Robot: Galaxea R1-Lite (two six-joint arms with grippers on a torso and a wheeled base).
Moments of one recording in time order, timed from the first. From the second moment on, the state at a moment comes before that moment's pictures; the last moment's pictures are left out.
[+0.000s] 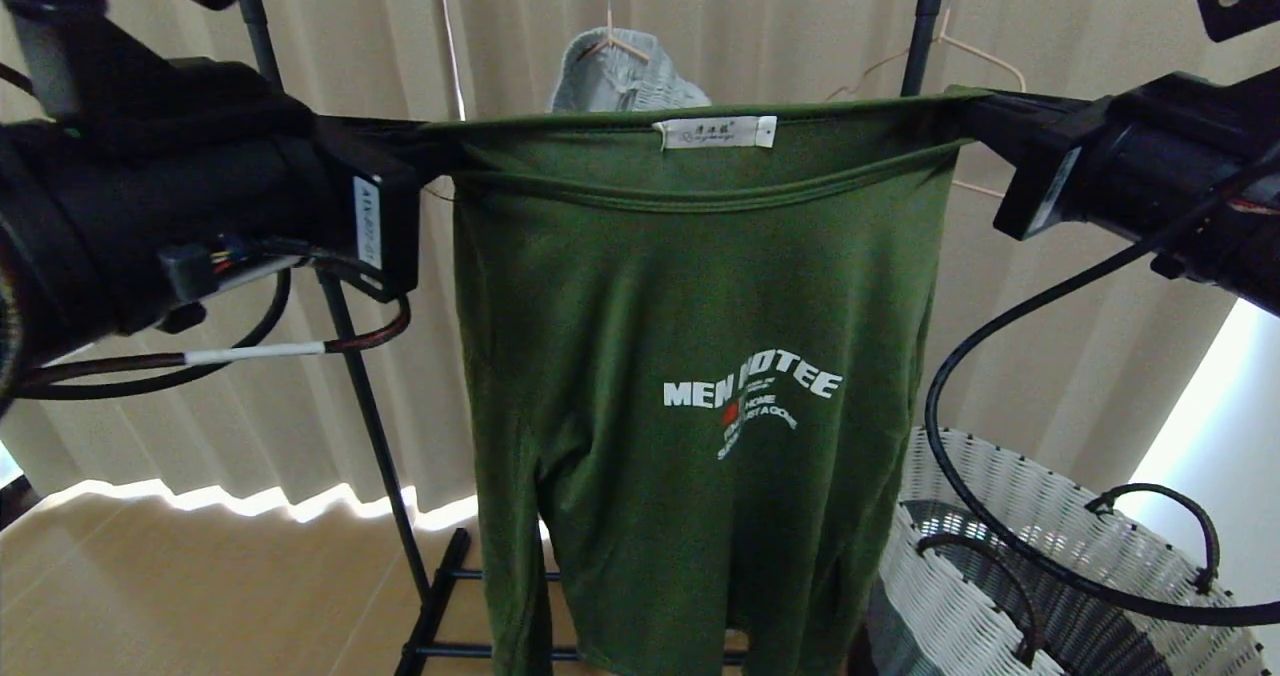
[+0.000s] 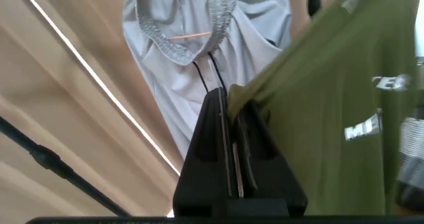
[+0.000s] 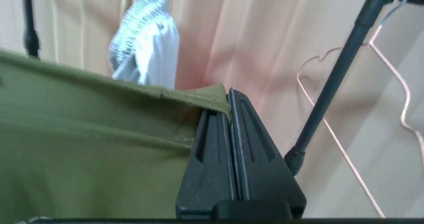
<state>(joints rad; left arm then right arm) -0.71 1.36 -1.10 -0.25 0.30 0.36 0.48 1.44 -1.00 -0.60 -0.07 -0.18</state>
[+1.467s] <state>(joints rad) -0.63 1.42 -1.04 -0.34 0.31 0.35 0.49 1.30 -0.84 -0.56 0.00 -0.17</state>
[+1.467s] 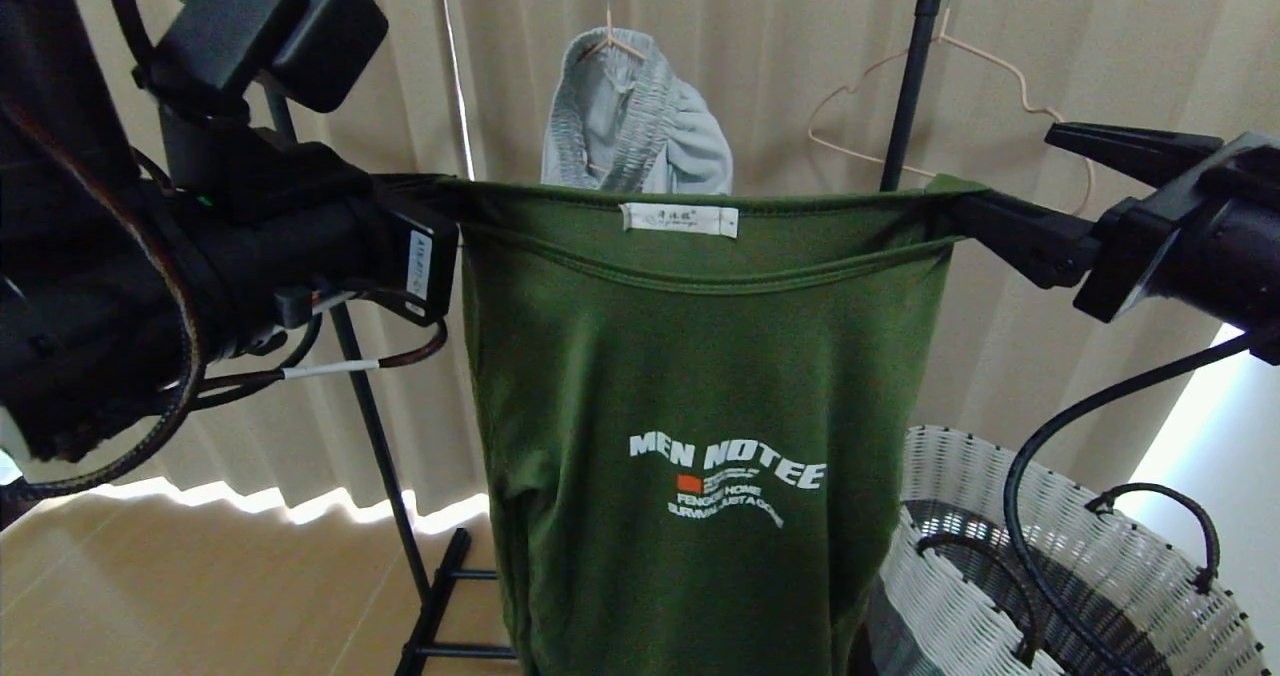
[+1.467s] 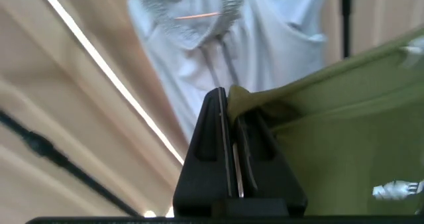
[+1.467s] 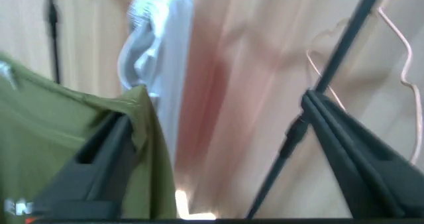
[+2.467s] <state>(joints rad) -0.54 1.44 -1.04 -0.36 0.37 0.35 0.48 1.20 -0.70 -0.57 0.15 -0.17</state>
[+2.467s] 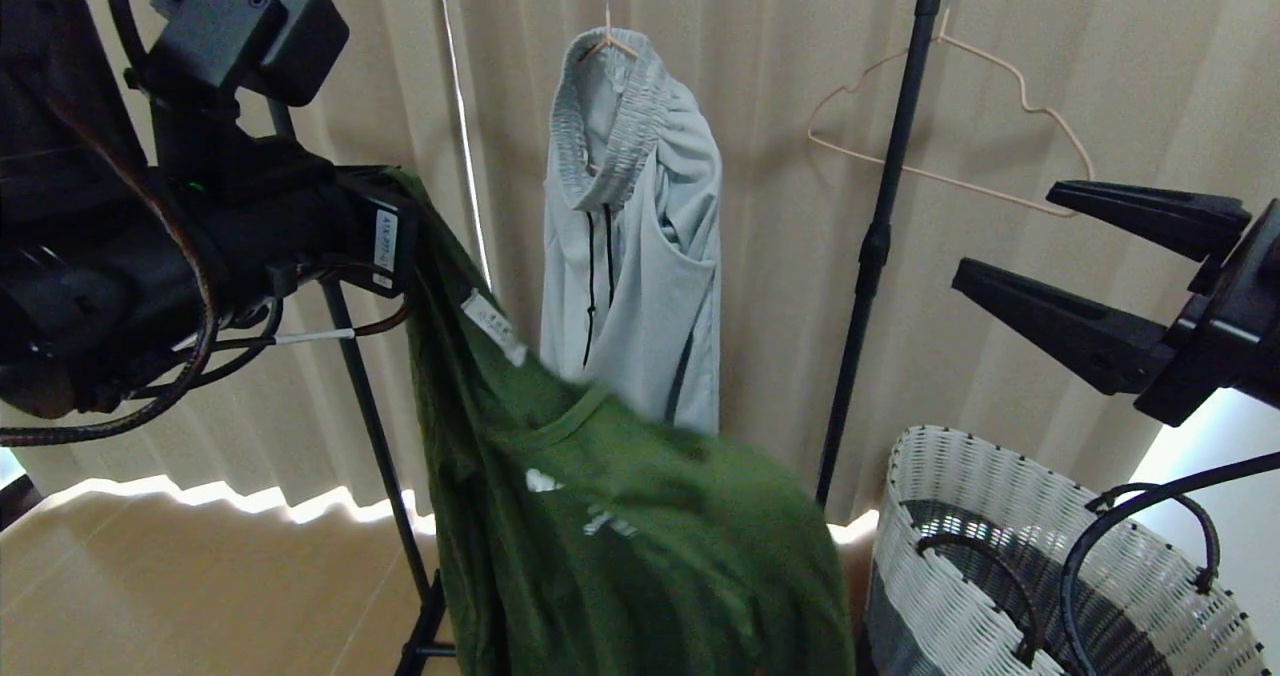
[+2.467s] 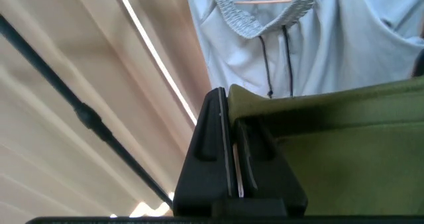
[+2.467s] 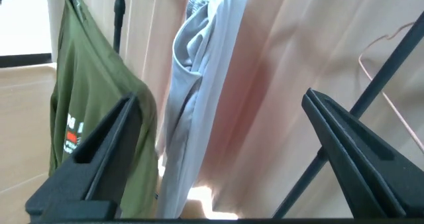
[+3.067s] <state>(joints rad) -0.52 1.41 -0.96 -0.36 0.37 0.36 0.35 1.18 -0.60 -0.56 0.13 -0.25</state>
